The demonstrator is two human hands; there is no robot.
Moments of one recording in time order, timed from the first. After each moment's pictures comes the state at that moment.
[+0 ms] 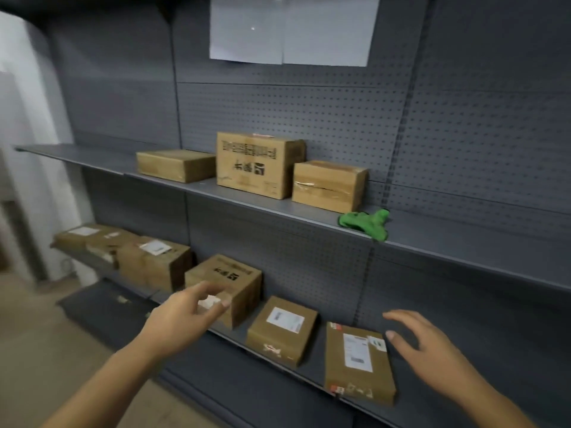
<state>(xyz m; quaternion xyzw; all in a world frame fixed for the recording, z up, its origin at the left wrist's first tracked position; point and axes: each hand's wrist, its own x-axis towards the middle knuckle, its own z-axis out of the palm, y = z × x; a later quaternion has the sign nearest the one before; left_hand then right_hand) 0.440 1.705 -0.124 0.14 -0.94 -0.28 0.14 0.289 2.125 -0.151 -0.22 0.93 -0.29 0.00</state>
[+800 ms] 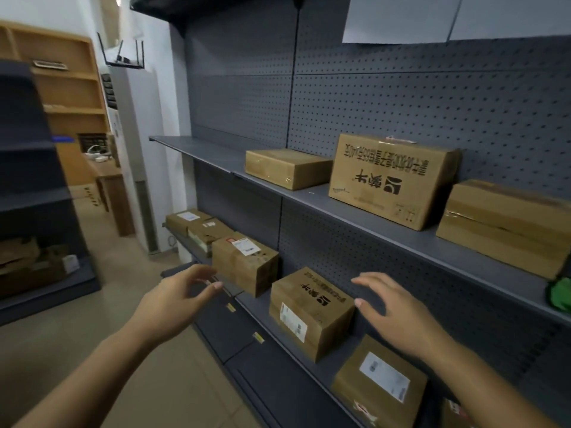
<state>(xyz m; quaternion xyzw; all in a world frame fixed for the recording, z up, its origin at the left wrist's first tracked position) 0.452 1.464 -0.119 0.32 -0.89 -0.24 0.21 0.192 1.758 -0.111 -0.45 0.86 -0.25 0.00</state>
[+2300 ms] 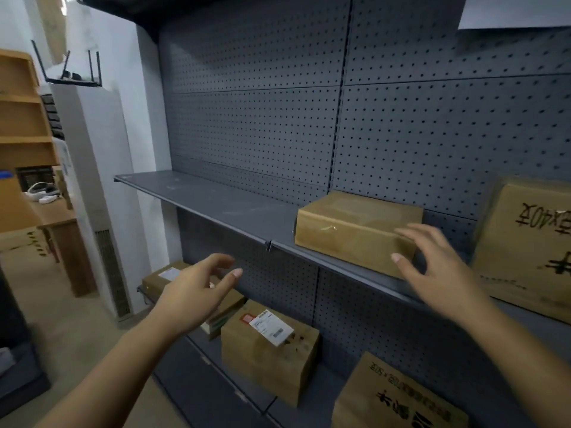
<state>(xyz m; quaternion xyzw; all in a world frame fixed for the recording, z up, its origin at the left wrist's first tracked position) 0.253 1.021 -0.077 0.21 -0.90 -0.28 0.26 0.024 1.348 -0.034 -0.37 0.86 -0.30 -0.18</state>
